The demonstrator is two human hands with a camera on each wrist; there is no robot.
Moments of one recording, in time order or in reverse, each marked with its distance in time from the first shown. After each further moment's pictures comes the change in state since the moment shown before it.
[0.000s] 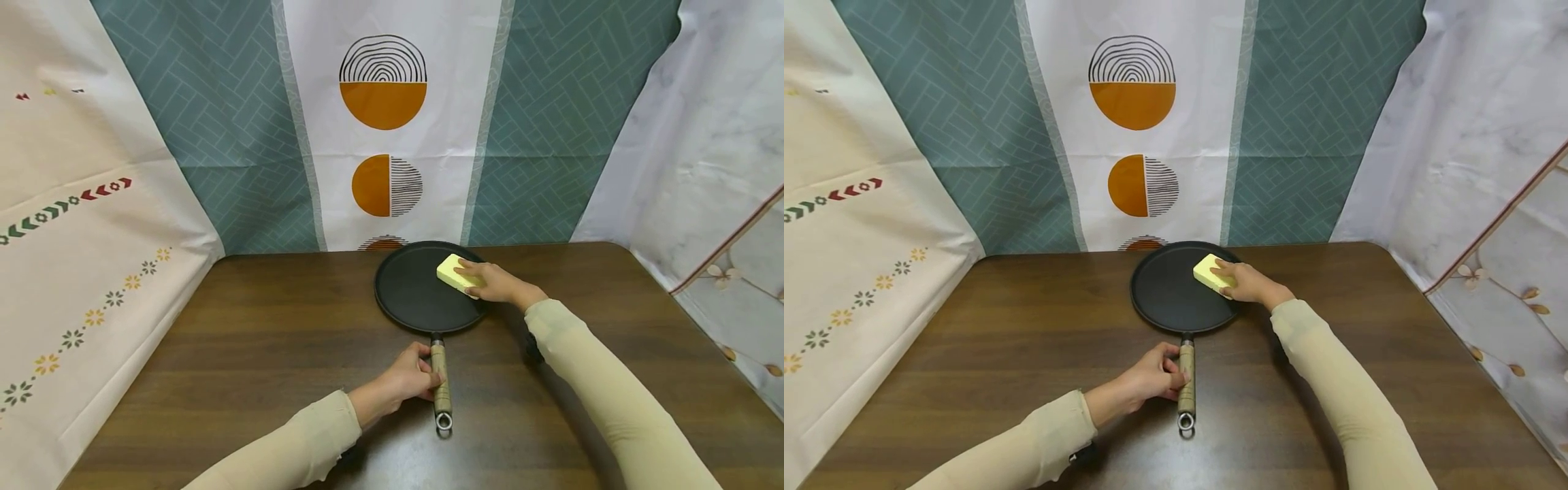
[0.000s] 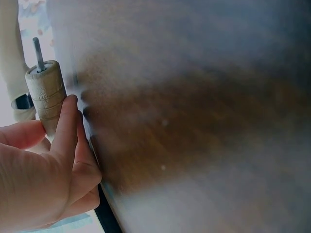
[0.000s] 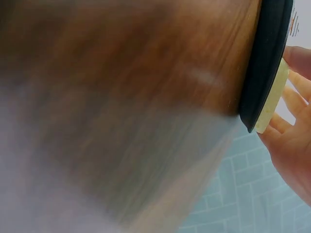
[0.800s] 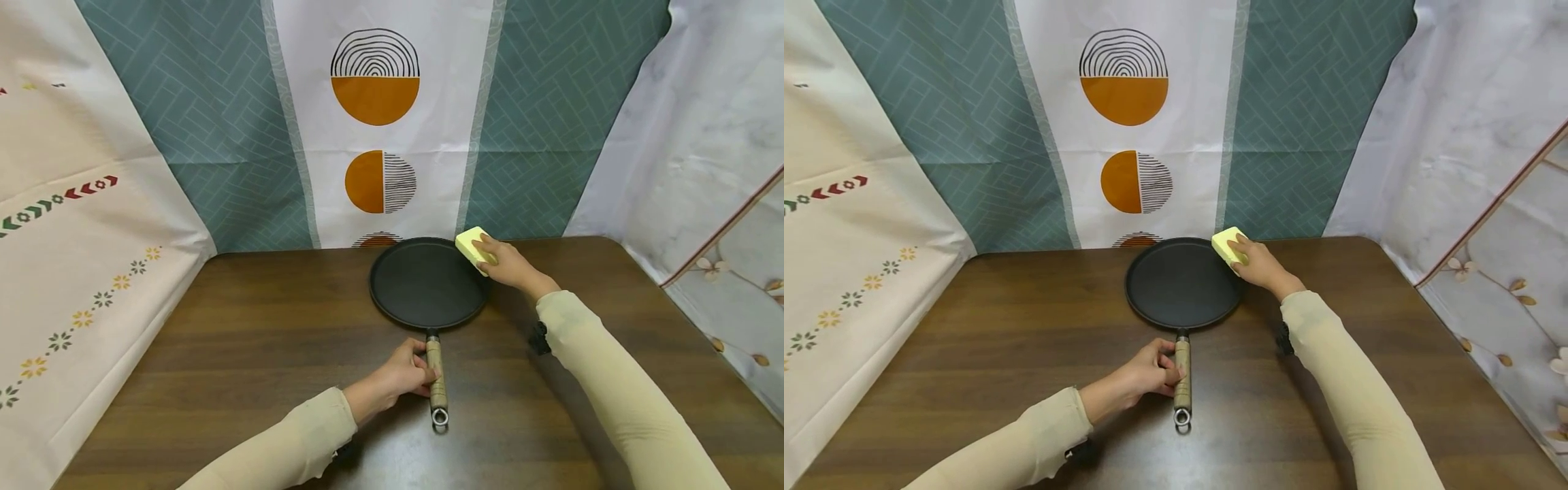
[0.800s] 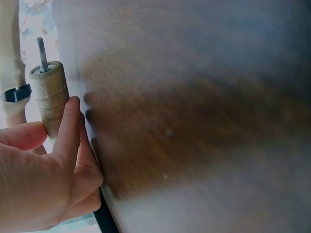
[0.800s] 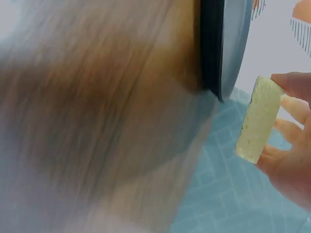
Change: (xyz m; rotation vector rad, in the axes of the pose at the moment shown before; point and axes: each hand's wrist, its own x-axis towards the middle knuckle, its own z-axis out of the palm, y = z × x) left_hand 0.003 0.000 -0.001 -0.018 -0.014 -0.015; right_hand -0.017 0.001 -0.031 0.021 0.194 0.181
